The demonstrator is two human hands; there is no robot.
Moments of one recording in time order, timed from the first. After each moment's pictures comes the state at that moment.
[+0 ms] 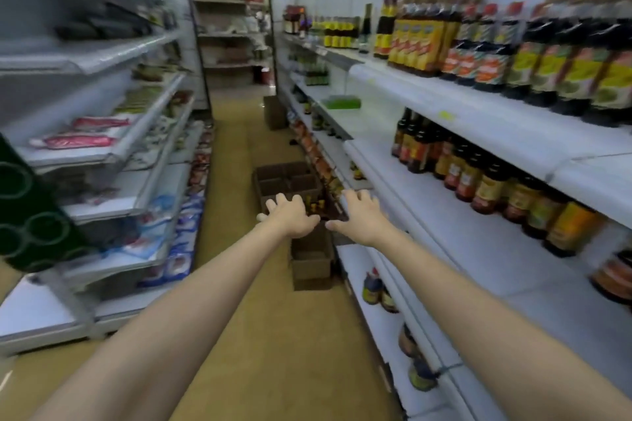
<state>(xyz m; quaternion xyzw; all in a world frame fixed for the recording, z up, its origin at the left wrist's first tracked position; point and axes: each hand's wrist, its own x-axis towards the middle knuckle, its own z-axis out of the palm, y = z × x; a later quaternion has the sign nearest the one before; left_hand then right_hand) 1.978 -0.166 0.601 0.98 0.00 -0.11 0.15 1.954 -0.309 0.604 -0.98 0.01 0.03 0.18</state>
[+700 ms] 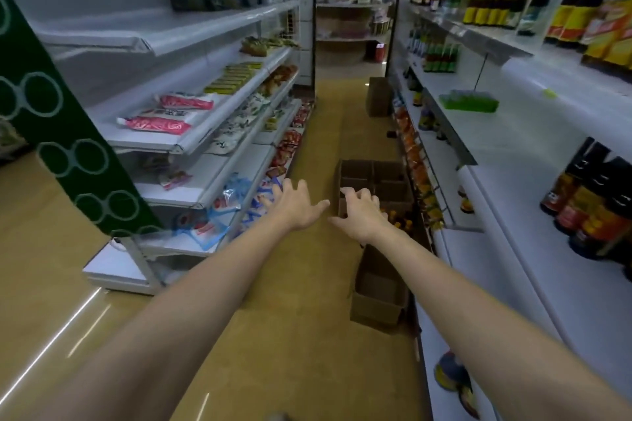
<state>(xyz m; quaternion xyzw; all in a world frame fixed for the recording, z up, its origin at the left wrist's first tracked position) 2.237 -0.068 0.573 0.97 0.17 -0.05 0.16 2.265 -0.199 0.564 -0.96 -0.15 0.12 0.19</state>
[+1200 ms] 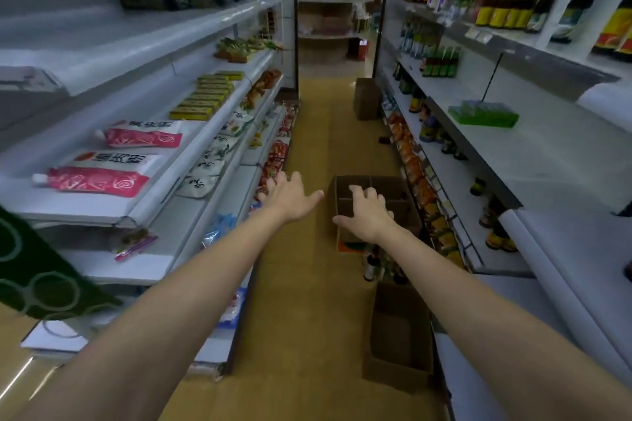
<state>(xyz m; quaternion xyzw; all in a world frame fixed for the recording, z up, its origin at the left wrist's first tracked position) 2.504 0.073 0.567 0.97 0.13 -0.03 0.19 2.511 -0.084 0.562 -0.97 -0.10 0.12 0.20</state>
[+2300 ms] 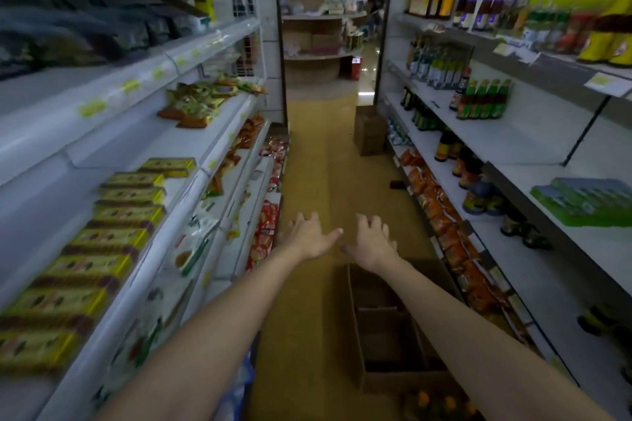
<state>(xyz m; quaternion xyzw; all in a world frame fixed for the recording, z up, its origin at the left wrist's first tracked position) 3.123 0.218 0.522 0.97 0.10 -0.11 0.20 3.130 0.085 0.516 -0.97 -0.05 0.12 0.21</state>
